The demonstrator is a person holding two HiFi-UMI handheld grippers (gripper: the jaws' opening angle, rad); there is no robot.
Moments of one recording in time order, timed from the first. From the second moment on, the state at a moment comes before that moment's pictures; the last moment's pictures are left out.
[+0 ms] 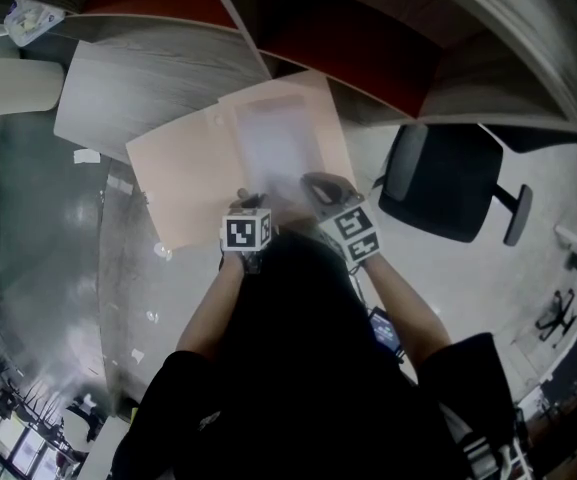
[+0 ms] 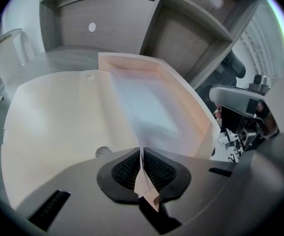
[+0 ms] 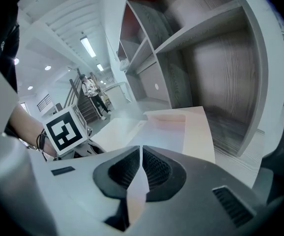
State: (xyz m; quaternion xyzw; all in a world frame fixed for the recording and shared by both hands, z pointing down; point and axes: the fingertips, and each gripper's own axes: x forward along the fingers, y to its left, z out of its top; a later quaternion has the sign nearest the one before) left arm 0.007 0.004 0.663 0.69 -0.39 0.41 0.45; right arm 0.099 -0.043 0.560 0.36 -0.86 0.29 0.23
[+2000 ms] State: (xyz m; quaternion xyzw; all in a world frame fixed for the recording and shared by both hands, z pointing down) left arm -0.048 0.006 0.623 0.66 -0.51 0.29 0.45; right arm 0.029 -0.034 0.551 0.27 -0.90 0.24 0.25
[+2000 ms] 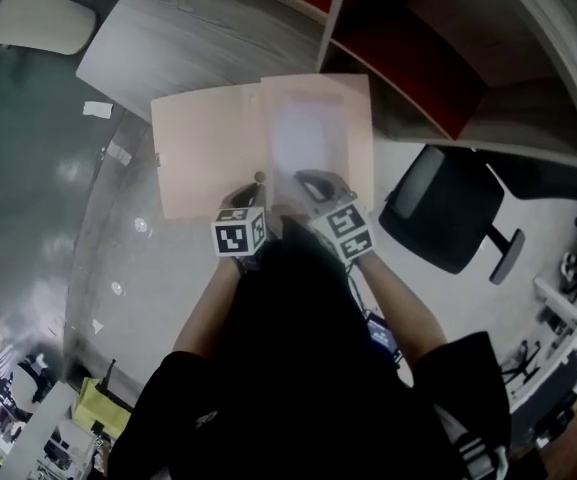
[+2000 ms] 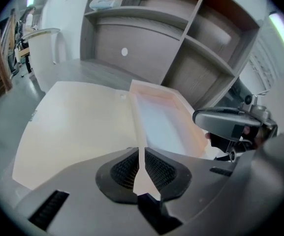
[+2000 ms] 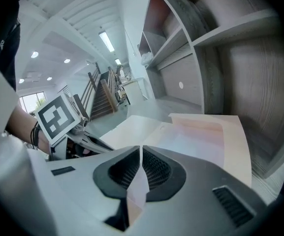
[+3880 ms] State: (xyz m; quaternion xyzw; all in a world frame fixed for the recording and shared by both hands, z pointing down) left arm -0.026 0.109 0.353 0.77 -0.62 0.09 0.12; right arm 0.074 0.094 0.315 0.44 -0.89 0.01 0.08
